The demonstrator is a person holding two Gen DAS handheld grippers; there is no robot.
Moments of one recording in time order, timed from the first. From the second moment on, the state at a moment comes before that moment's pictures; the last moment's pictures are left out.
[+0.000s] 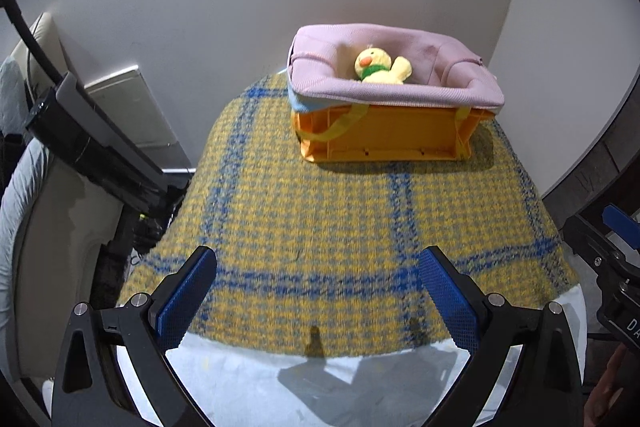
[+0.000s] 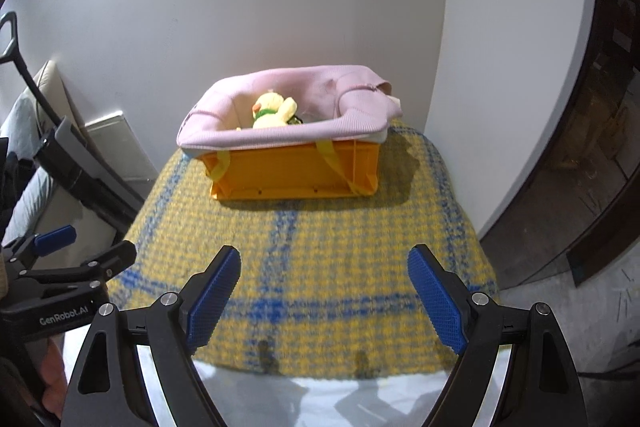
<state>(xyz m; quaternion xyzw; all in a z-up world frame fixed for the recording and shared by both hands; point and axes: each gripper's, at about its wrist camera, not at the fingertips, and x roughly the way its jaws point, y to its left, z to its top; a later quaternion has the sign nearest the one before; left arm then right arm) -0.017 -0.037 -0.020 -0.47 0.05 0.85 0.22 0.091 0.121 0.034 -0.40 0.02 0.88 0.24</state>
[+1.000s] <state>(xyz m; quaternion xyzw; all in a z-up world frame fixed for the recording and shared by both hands) 0.025 -0.066 -0.059 -0.53 0.09 0.82 0.20 0.143 0.097 0.001 -0.44 0.04 0.86 0.25</state>
